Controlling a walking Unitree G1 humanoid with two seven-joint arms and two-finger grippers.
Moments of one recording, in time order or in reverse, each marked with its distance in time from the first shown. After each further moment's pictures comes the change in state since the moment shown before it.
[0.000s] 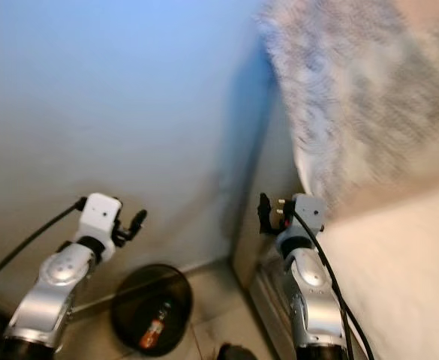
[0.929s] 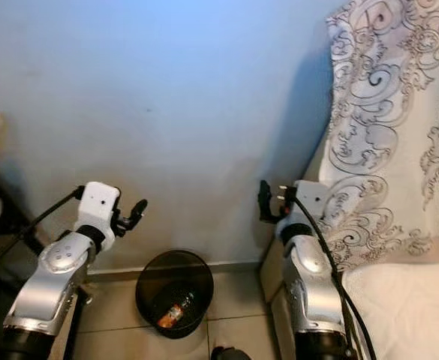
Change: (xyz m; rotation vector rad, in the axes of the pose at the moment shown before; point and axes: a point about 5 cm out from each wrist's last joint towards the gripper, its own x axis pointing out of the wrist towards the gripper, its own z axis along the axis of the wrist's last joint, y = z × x) left arm 0.007 0.005 0.016 -0.013 -0.015 -0.008; right arm 0.011 0.008 0.018 0.018 -0.030 0.017
